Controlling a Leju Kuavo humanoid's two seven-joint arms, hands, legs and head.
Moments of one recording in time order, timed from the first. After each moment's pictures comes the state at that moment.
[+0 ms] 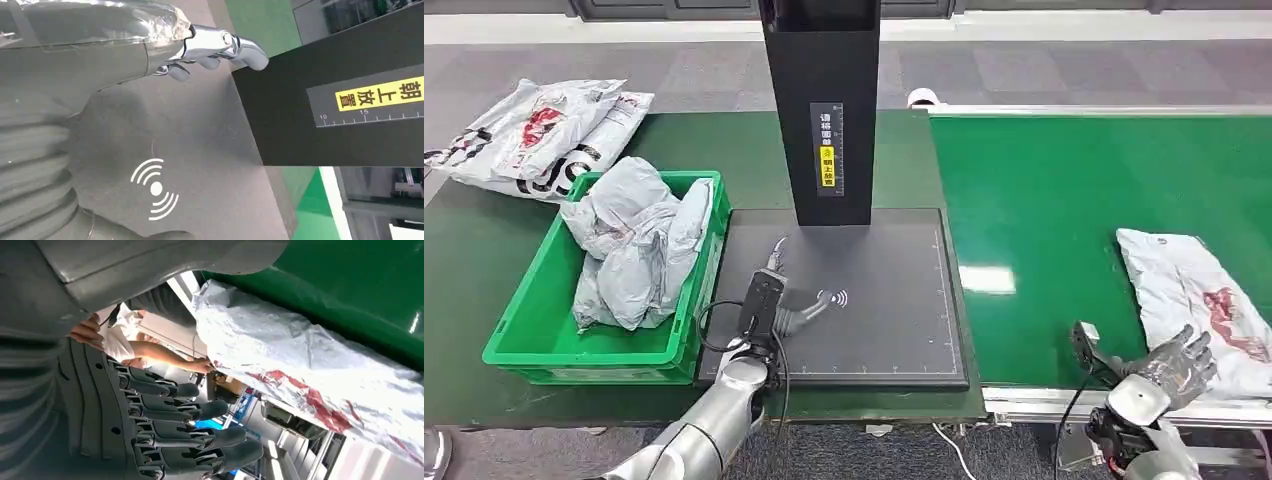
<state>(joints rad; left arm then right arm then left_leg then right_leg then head) -0.57 -0.31 -0.14 -0.38 -0.21 0.29 -0.70 -0.46 -0.21 -0.13 -0.28 1.57 -0.55 0.69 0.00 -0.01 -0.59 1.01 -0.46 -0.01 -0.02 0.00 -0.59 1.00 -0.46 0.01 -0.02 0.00</state>
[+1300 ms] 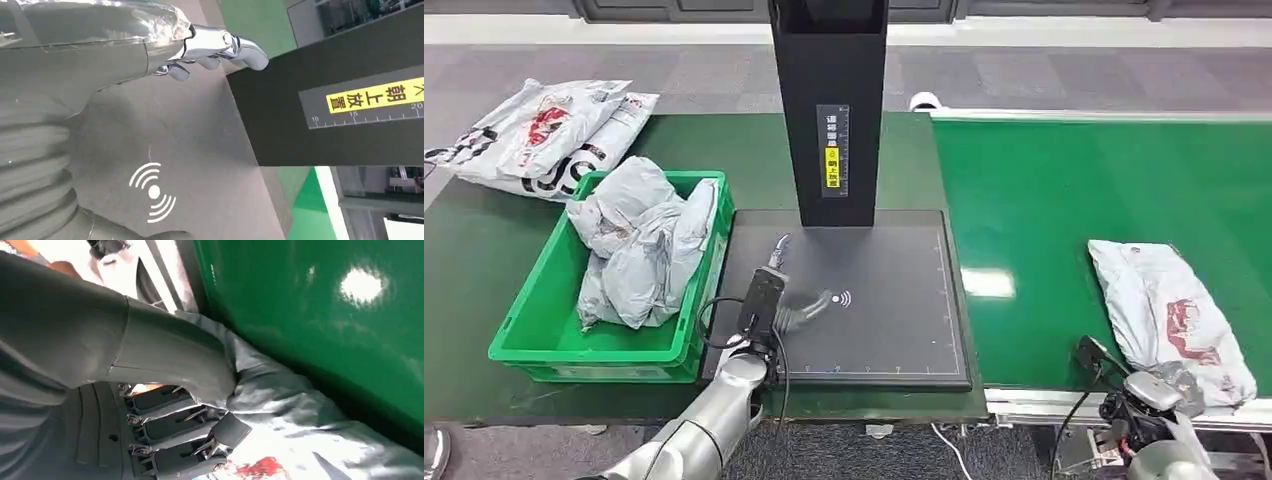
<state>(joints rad) -0.58 -0.32 -0.10 -0.37 -0.26 0.25 -0.70 -0.49 -0.19 -0.37 -0.28 1.53 -0.14 0.58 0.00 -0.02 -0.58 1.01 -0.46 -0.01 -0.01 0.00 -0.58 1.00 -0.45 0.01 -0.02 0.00</state>
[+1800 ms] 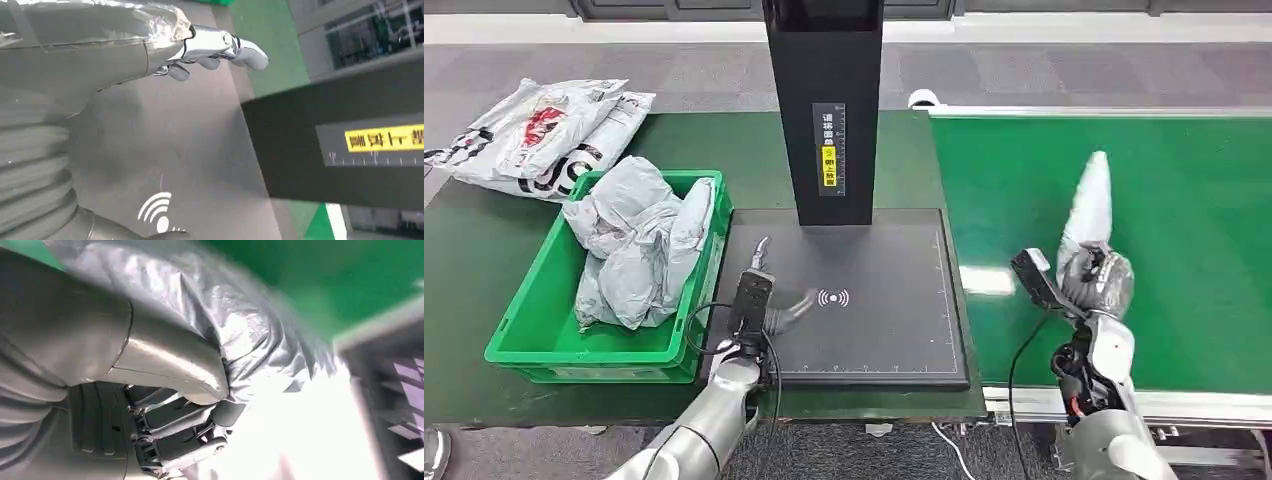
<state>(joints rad) -0.55 -0.31 -0.05 -0.41 -0.27 0.36 -0.70 -0.54 0.03 -0.40 -0.58 1.40 -0.70 -0.16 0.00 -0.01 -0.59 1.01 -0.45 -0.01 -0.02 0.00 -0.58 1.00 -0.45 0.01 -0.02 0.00</state>
